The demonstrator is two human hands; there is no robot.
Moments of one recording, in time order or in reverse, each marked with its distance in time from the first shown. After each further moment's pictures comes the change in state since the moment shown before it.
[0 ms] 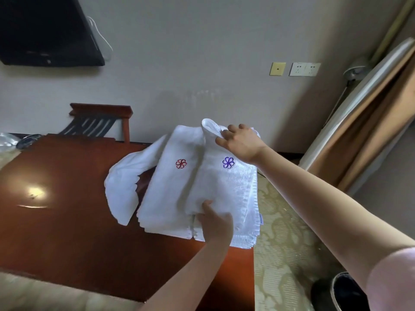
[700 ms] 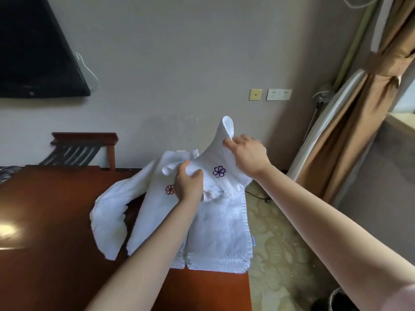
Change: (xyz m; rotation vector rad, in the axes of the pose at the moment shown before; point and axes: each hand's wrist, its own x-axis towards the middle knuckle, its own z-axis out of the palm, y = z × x) left_hand 0.073 0.124 -0.081 -0.164 0.040 0.273; right_hand -0.029 0.033 -0.024 0.319 0.211 0.391
